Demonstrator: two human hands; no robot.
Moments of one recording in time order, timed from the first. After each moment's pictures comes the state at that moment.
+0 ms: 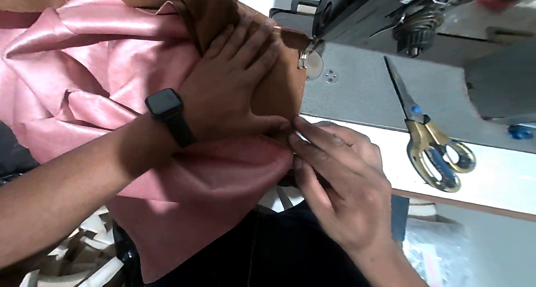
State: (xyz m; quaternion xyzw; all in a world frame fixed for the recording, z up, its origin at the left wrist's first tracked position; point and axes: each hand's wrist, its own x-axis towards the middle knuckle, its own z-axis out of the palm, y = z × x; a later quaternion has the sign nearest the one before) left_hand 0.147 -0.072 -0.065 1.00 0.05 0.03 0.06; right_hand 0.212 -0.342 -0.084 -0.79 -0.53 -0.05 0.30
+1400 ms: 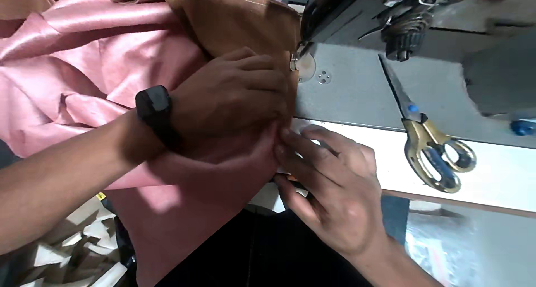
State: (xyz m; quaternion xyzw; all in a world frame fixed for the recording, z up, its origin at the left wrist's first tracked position) left_hand 0.178 -0.051 -0.098 0.89 -0.31 0.27 0.17; right_hand 0.214 -0.345 -0.091 -0.76 -0.58 -0.08 0.26
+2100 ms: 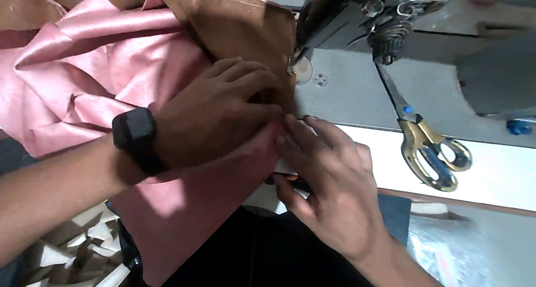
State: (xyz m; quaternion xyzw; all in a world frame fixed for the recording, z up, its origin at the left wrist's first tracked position) left_hand 0.130 -0.077 -0.045 0.98 -0.15 0.09 0.11; right_hand 0.210 -0.340 -0.084 -0.80 -0.56 -0.05 0.22
